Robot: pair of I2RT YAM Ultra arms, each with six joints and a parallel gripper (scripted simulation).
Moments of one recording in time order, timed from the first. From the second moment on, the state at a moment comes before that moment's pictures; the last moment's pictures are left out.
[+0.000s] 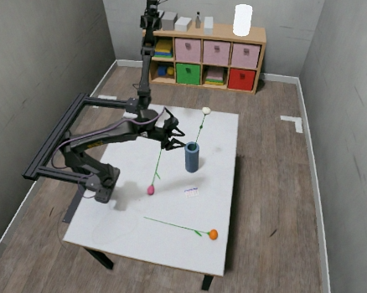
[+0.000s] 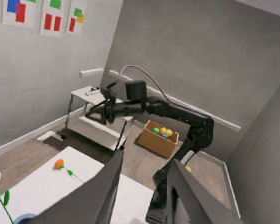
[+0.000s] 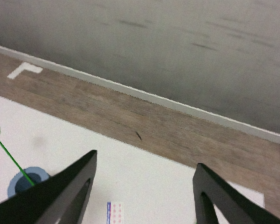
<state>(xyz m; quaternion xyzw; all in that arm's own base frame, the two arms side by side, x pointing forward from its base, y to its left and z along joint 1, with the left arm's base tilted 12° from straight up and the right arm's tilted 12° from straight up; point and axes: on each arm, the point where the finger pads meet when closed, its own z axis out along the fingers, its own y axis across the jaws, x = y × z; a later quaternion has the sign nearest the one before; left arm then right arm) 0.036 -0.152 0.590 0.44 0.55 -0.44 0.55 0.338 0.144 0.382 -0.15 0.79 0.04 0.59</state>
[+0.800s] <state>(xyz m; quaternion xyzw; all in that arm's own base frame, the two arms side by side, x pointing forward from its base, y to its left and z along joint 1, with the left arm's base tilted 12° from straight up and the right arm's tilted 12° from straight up) 0.036 -0.152 0.590 0.44 0.55 -0.44 0.55 0.198 0.099 0.572 -0.16 0.70 0.15 0.68</state>
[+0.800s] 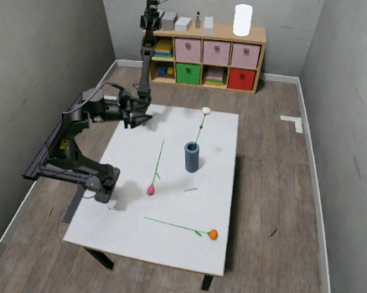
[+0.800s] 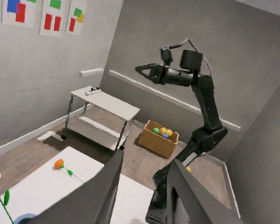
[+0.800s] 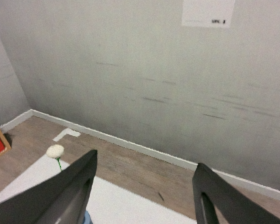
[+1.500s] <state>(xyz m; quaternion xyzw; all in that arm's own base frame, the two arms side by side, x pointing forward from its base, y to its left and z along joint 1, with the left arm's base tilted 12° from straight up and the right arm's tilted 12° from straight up) 0.036 -0.152 0.590 0.44 0.55 -0.44 0.55 0.140 0.079 0.589 -0.18 0.69 0.18 0.68</state>
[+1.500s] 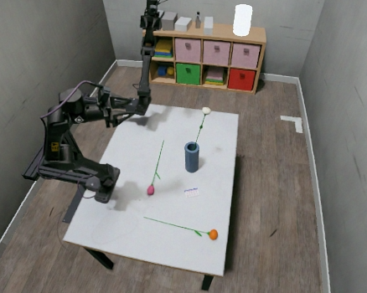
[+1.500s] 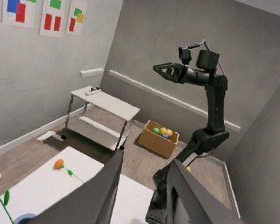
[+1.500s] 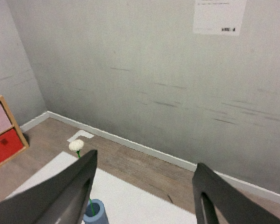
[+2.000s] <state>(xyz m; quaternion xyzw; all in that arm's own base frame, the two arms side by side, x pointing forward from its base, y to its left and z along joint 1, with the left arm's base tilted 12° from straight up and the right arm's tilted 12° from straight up) 0.037 -0.152 0.590 0.44 0.55 -0.44 0.55 0.139 0.080 0.587 -0.18 0.69 0.18 0.68</state>
